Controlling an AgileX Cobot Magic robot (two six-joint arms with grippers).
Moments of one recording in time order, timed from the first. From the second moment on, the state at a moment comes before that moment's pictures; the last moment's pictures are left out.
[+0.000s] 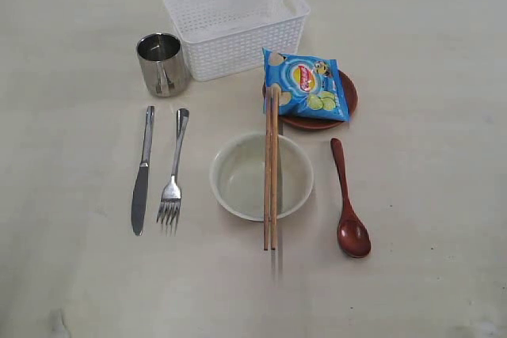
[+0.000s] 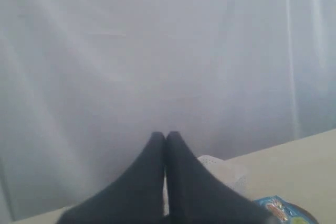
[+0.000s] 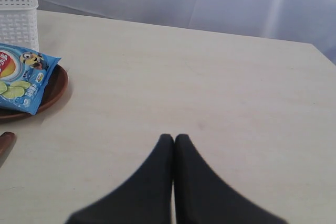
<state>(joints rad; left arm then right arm) 0.05 0.07 -0.52 -0.66 0.47 0.65 -0.06 0.05 0.00 -0.05 0.33 -0.09</state>
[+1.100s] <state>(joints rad) 0.05 0.00 -0.03 0.20 0.33 -0.28 -0.06 0.05 0.00 -0.05 0.33 -0.08</state>
